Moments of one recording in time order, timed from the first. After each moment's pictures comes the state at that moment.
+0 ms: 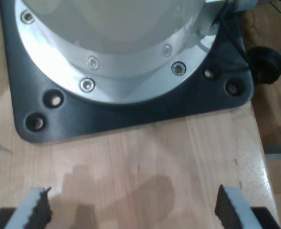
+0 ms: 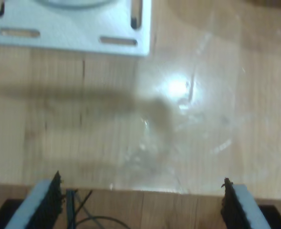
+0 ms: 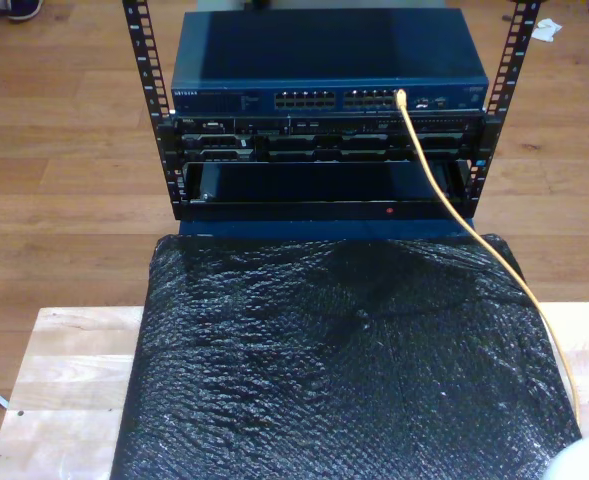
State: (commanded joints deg) left arm 80.5 -28.7 -6.3 1.4 61.7 -179.9; right arm -86.3 -42.1 -10.0 7.1 70.3 -182.8
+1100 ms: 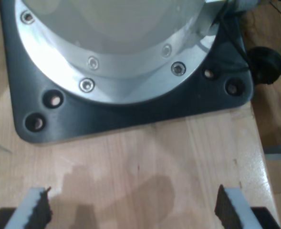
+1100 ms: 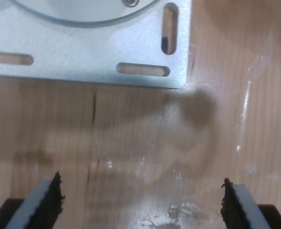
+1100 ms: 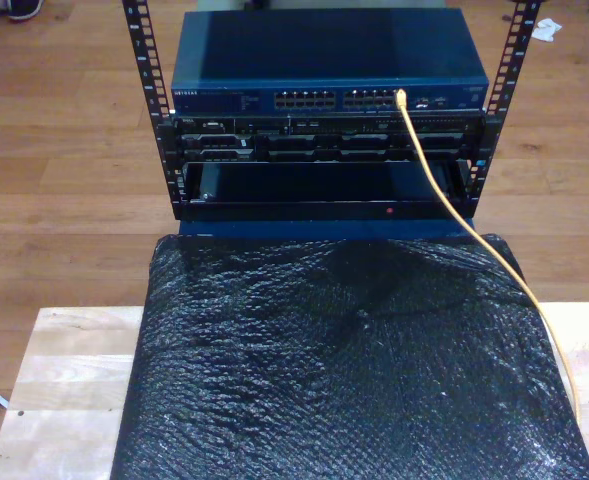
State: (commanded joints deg) left arm 80.5 -28.7 -6.3 1.4 61.7 -179.9; right arm -87.3 -37.2 -0.9 7.3 52.3 -189.5
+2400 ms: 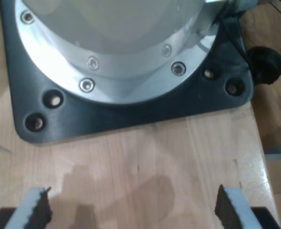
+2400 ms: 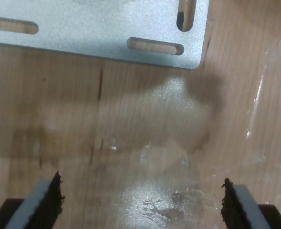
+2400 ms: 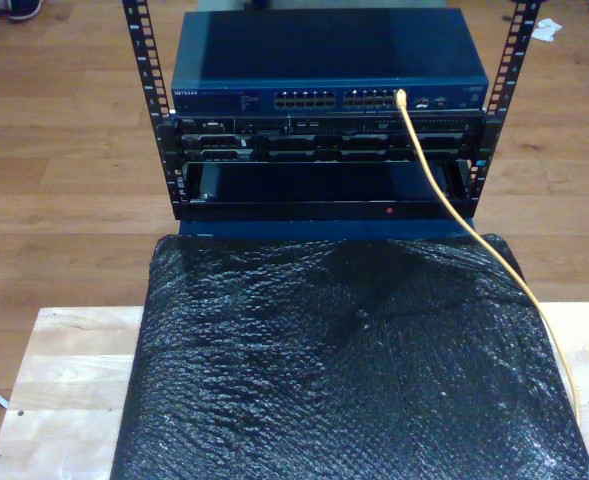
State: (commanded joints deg) left arm 80.4 -28.7 -6.3 1.4 61.7 -179.9; right arm -87.5 -37.6 -0.1 7.5 50.3 -189.5
